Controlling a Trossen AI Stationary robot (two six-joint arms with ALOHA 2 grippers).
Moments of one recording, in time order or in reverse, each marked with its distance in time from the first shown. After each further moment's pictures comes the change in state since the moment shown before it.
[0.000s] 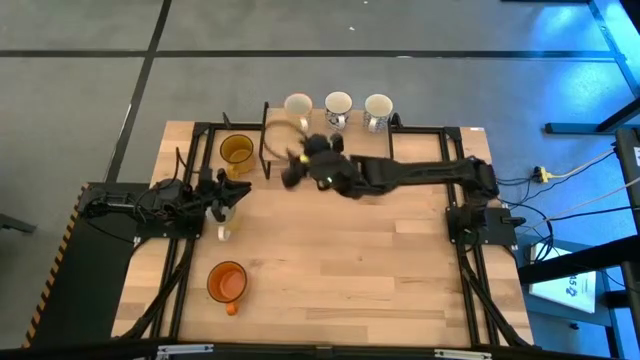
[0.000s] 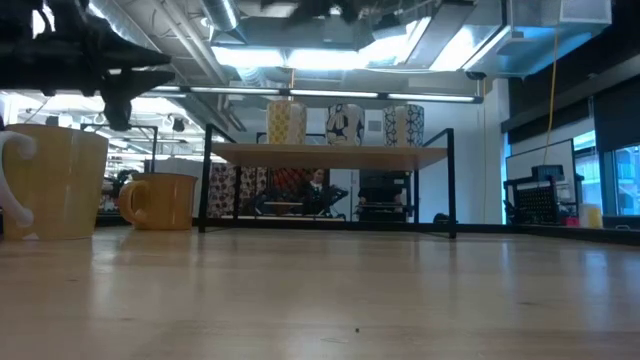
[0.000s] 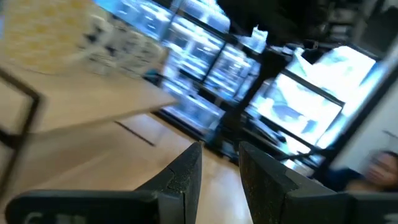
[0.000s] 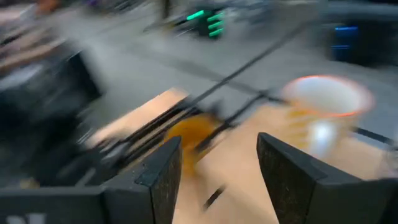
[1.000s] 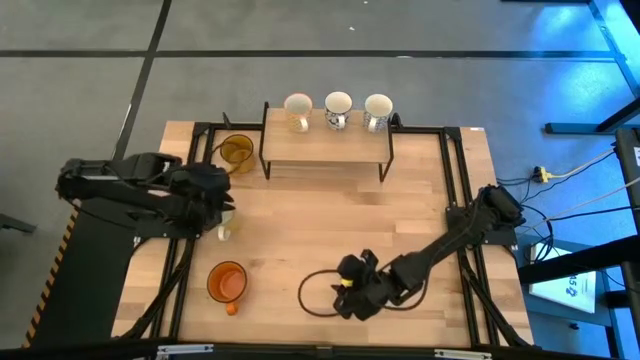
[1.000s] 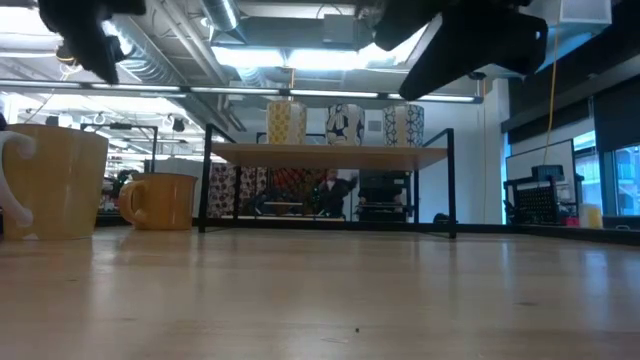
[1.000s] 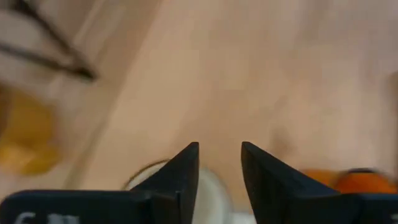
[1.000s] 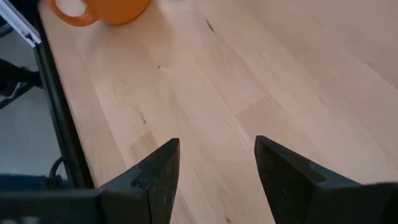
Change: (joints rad) left arm 0.011 0.734 0.887 -1.288 0.222 0.114; right arm 0.540 -0.033 -0.451 -0.181 -0.235 0.672
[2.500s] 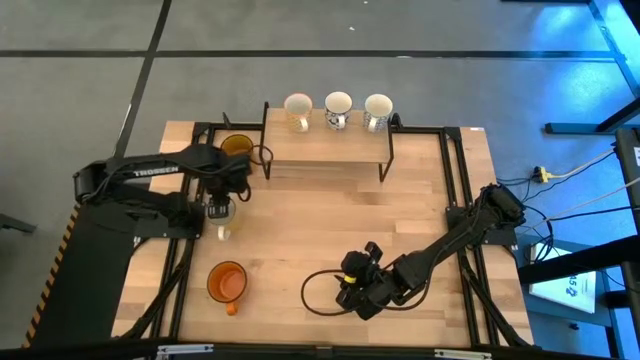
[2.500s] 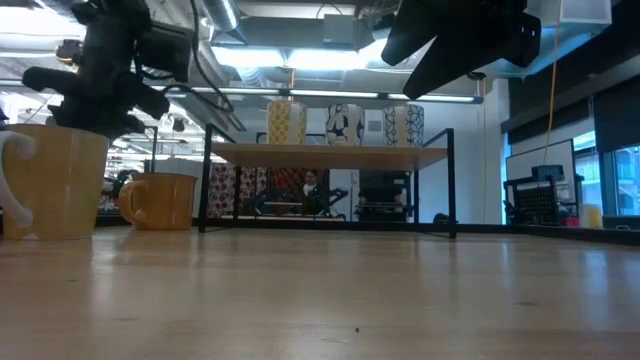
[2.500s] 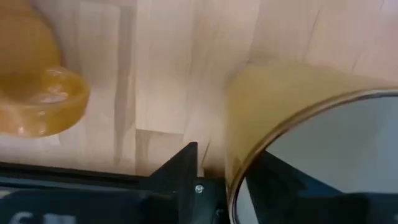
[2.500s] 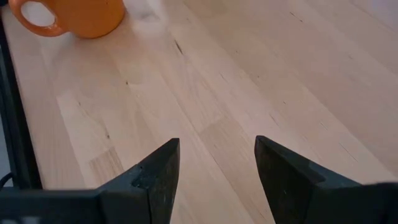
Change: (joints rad) left arm 0.413 0.396 -0.111 -0.120 0.062 0.627; right arm 0.009 -0.016 -0.001 -0.087 0.124 -0.042
